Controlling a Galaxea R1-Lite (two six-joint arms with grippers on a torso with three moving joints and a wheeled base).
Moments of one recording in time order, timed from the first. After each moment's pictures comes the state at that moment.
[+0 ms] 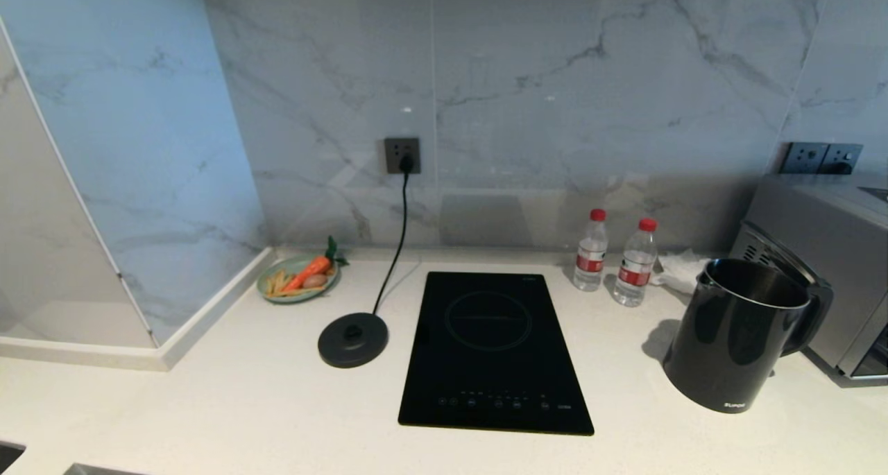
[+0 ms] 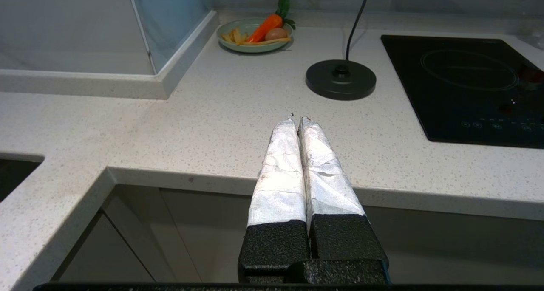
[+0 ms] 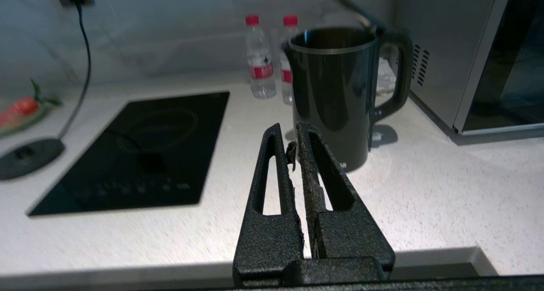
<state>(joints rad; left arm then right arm) 0.00 0.00 -0.03 0.07 0.01 0.01 0.00 0.11 -0.18 0.02 -0.05 0.06</state>
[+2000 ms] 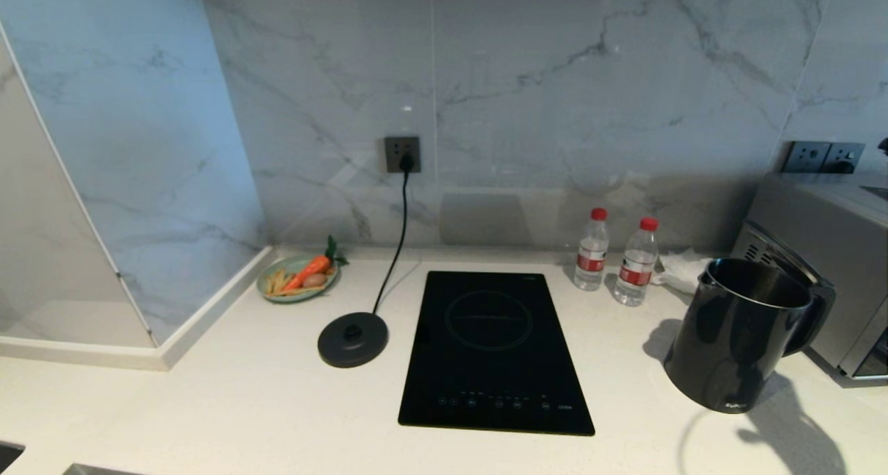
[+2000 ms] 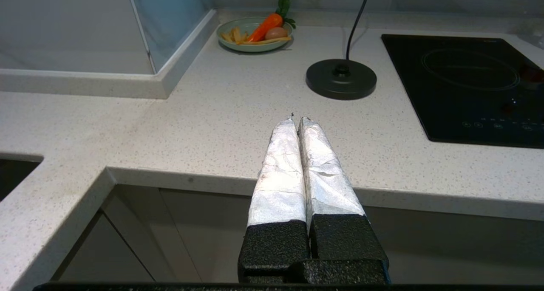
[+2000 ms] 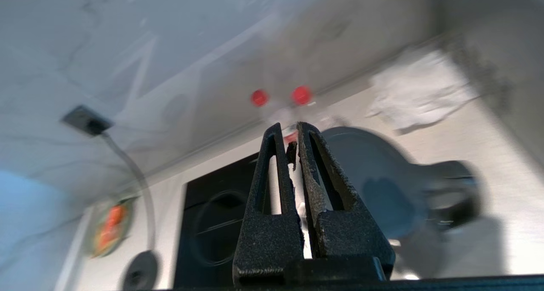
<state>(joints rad) 0.00 0.00 -0.03 0.07 0.01 0.01 -0.53 1.52 -1.32 0.01 0.51 0.40</state>
